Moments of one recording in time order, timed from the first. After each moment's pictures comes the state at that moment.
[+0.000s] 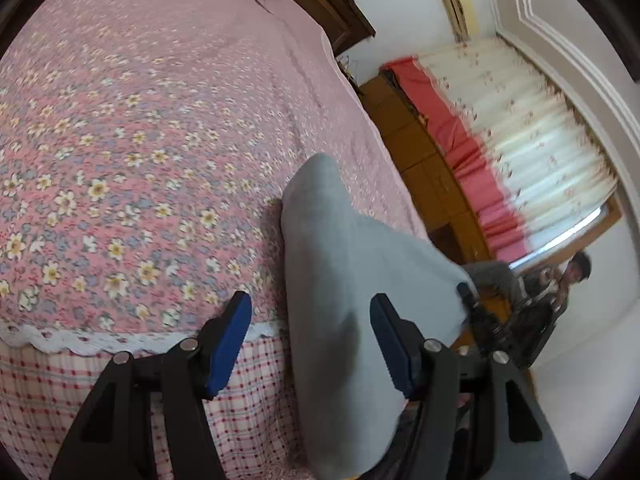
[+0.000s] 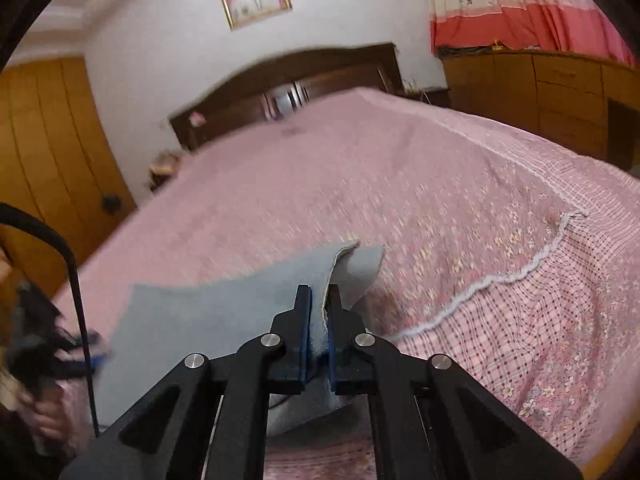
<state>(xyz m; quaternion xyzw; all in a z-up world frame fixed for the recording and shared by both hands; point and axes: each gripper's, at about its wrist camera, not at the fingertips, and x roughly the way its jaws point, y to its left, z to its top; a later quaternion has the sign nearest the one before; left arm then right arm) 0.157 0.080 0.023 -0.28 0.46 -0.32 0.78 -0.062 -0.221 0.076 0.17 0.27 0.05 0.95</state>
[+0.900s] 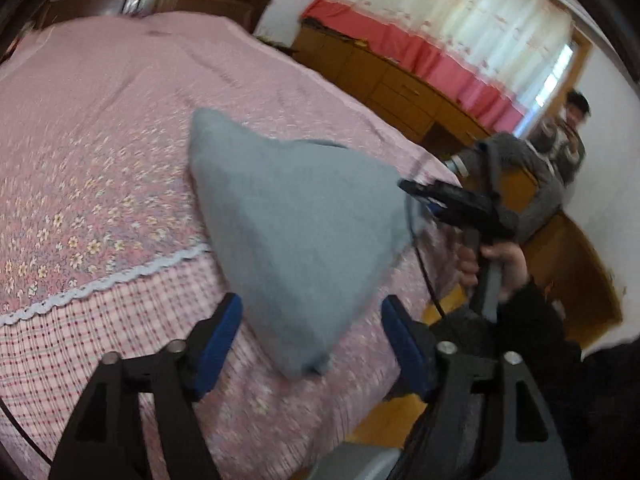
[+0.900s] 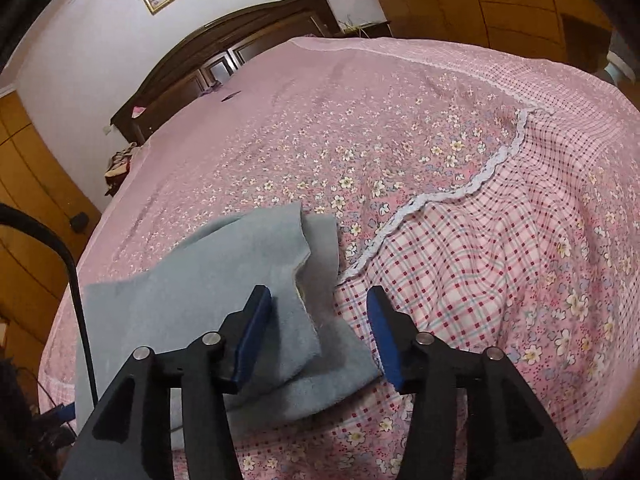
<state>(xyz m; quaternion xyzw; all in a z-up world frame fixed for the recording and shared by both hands) 0.048 0.023 0.063 -0.04 0.42 -0.40 0.82 -0.022 -0.261 0.018 0.24 0.39 -0.02 0.89</state>
